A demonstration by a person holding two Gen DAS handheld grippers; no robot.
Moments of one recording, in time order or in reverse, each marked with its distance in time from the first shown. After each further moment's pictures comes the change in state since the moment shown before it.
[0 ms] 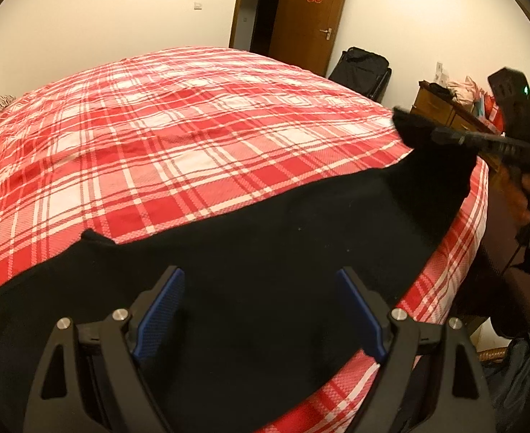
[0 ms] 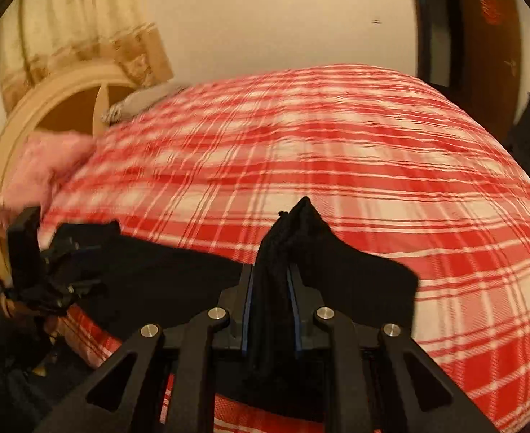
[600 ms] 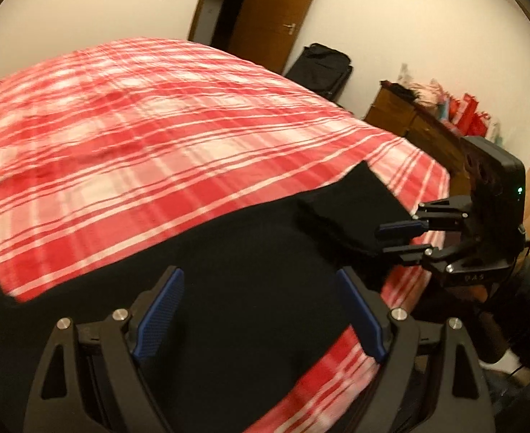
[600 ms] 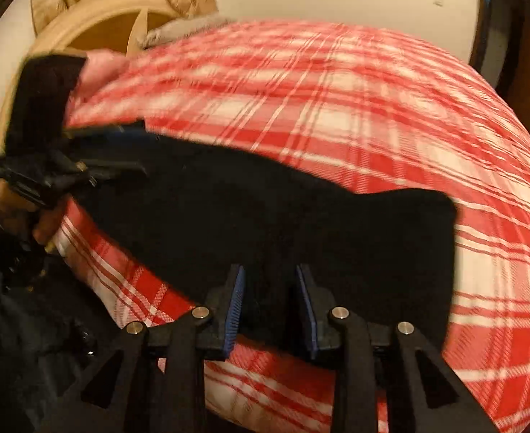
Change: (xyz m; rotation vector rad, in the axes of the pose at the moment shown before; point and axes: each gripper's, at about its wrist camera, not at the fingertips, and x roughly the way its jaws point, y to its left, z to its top) left arm 0.037 -0.057 0.043 -0.006 0.047 -0.220; right arm -0.001 0.001 -0.049 -0.112 0.137 0.089
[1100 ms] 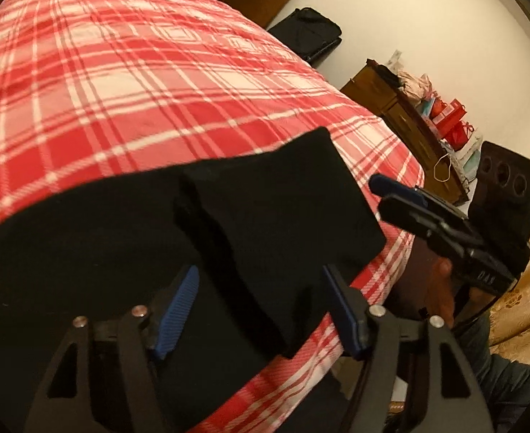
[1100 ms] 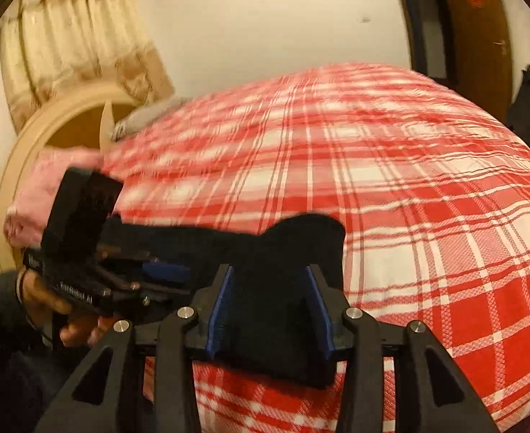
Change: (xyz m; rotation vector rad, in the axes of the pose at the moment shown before) left arm 0.082 -0.050 0.012 -0.157 0.197 -0.191; right arm -0.040 -0.060 -0.016 0.197 -0.219 -0.049
